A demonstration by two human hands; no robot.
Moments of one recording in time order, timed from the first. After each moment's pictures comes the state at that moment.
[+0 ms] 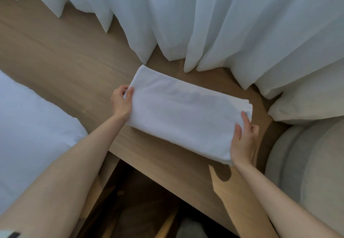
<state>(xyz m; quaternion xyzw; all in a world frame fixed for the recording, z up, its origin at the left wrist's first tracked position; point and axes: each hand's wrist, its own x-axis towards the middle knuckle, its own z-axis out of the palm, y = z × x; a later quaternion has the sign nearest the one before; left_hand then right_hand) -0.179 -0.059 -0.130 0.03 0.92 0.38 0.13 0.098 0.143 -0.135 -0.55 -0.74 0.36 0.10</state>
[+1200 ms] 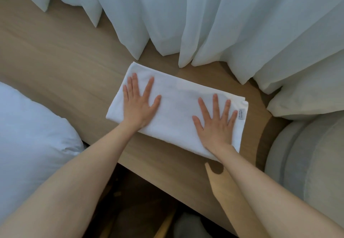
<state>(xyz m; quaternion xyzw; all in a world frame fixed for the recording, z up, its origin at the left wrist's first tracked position) -0.134 -0.016 -0.154 0.28 0.95 0.04 0.13 0.049 0.133 -0.156 -0.34 -0.92 0.14 -0.17</state>
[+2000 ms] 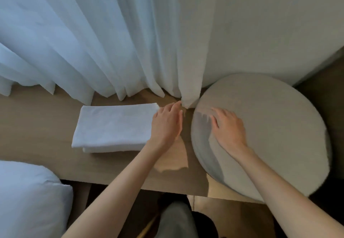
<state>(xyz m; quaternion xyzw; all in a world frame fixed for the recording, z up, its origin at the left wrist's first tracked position) 0.151 0.110 0.095 0.51 0.83 0.17 0.15 0.312 0.200 0.089 -0.48 -0.86 0.17 0.03</state>
